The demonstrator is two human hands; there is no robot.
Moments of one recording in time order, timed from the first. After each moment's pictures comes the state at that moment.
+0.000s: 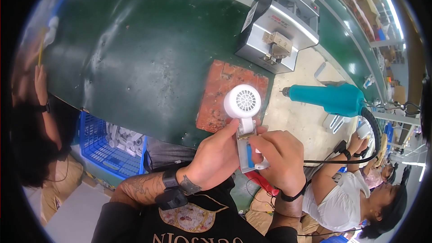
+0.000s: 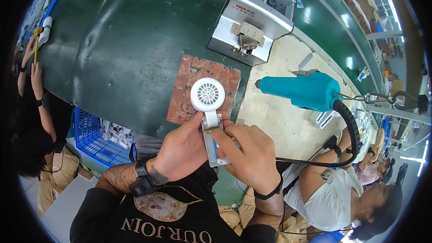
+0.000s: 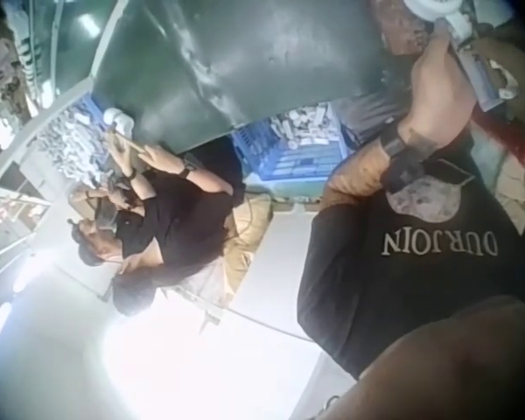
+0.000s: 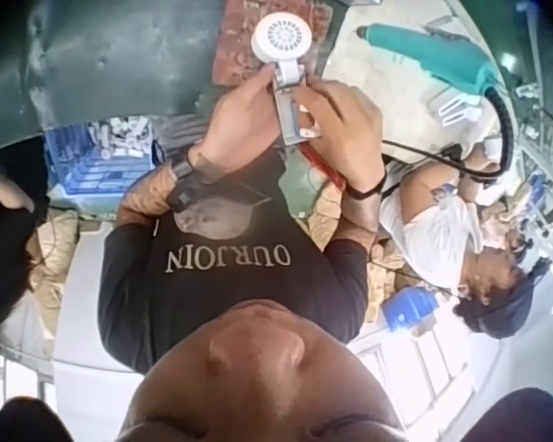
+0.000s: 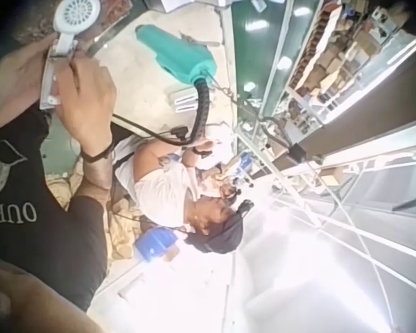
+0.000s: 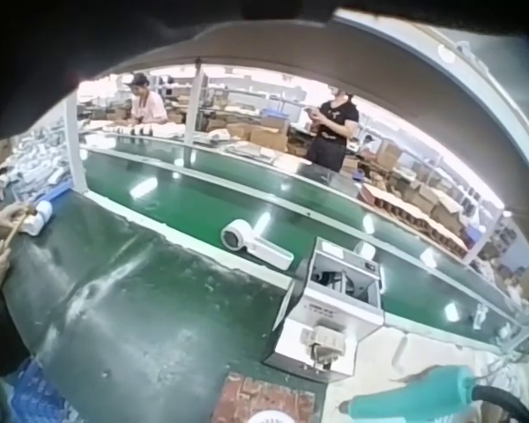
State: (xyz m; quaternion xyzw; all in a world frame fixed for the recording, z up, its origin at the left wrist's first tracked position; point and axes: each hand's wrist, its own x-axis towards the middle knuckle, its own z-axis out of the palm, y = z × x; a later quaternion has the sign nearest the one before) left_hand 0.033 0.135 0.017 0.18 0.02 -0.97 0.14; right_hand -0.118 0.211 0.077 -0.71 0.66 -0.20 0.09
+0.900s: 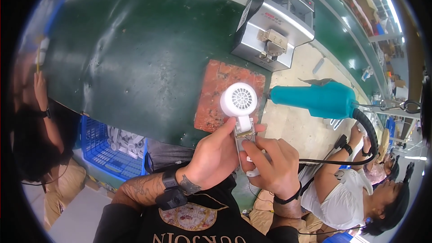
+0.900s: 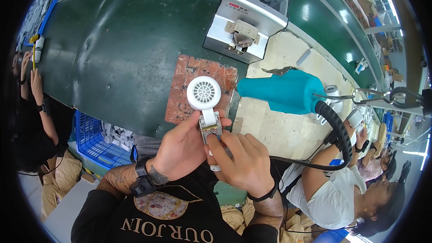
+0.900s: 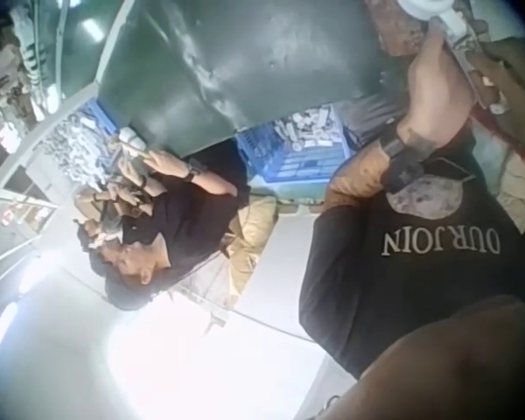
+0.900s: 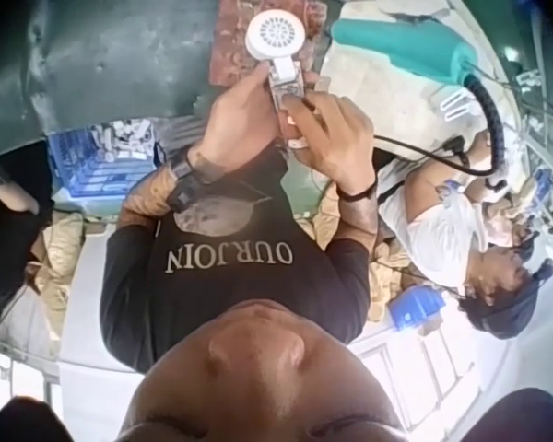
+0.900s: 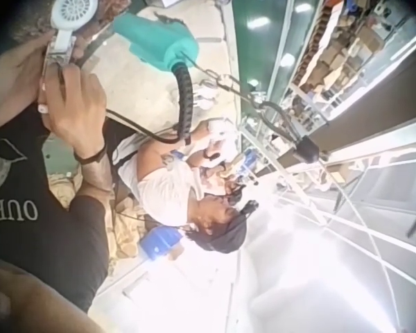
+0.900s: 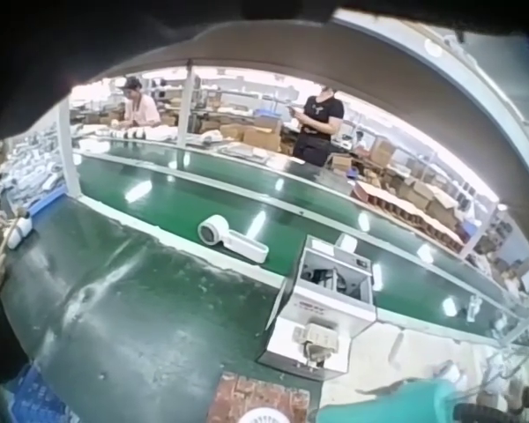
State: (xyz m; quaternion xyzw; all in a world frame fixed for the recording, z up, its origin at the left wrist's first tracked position) left_hand 0.034 0.133 0.017 0.19 -0.01 -0.97 0.13; right_hand -0.110 0.228 0.073 -0.75 0.65 -0.14 0.06
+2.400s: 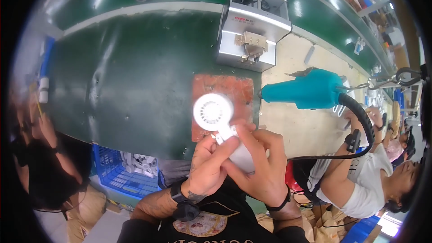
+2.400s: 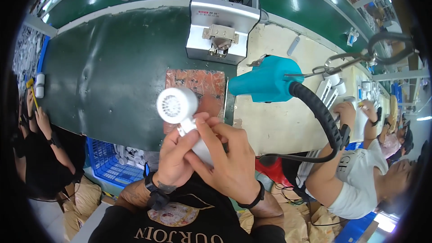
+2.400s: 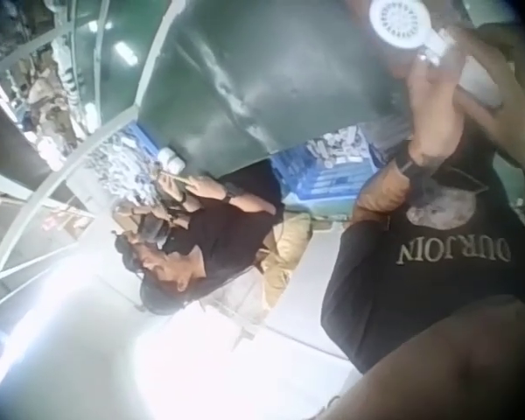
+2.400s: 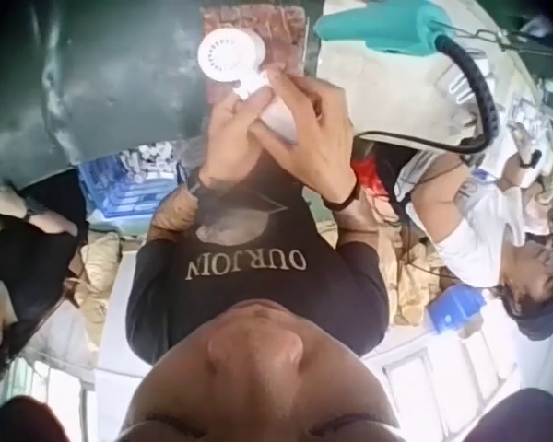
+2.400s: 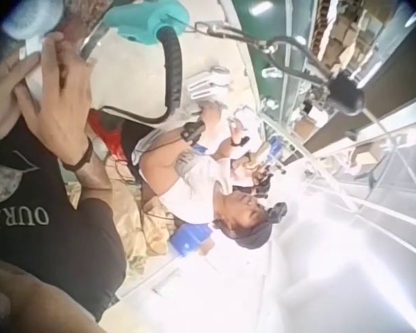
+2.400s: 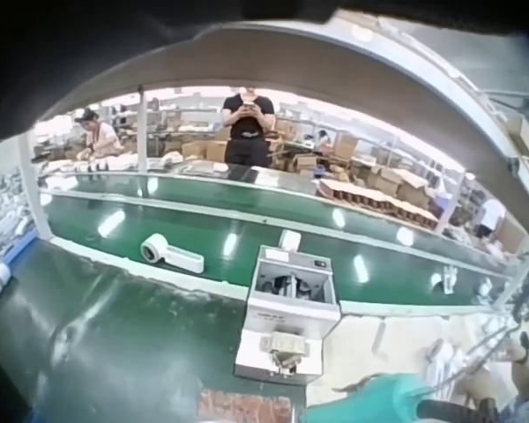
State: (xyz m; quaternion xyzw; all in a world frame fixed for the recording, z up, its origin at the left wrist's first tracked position) left_hand 0.039 0.135 0.018 0.23 -0.19 -0.94 0.19; right_hand -0.074 0.221 0.066 -0.57 0.77 -0.27 0.07
